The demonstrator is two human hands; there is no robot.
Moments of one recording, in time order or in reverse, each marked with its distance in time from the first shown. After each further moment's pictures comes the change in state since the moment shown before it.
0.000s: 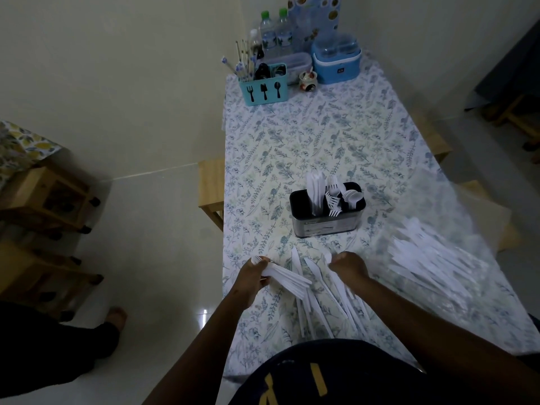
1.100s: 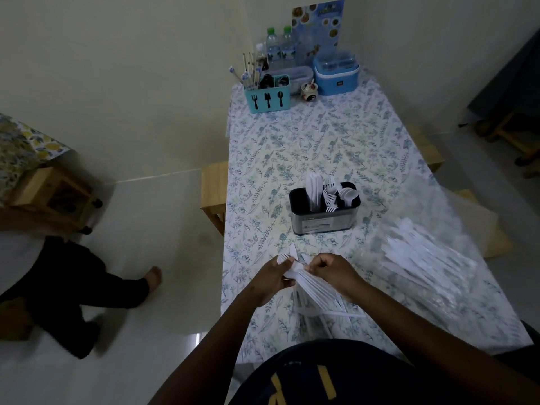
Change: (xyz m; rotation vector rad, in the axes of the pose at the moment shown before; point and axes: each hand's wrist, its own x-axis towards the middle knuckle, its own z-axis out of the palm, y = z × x) left_hand -0.042 -0.007 0.038 0.110 -0.330 0.058; right_hand -0.087 -0.024 -0.013 0.385 -0.271 -0.278
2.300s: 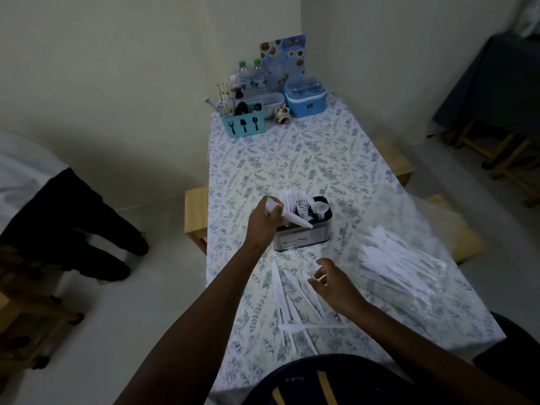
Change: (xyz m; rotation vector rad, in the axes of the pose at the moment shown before) left_hand 0.041 0.127 0.061 0.418 0.261 0.648; right_hand -0.019 0.024 -0.036 -0.341 0.218 -0.167
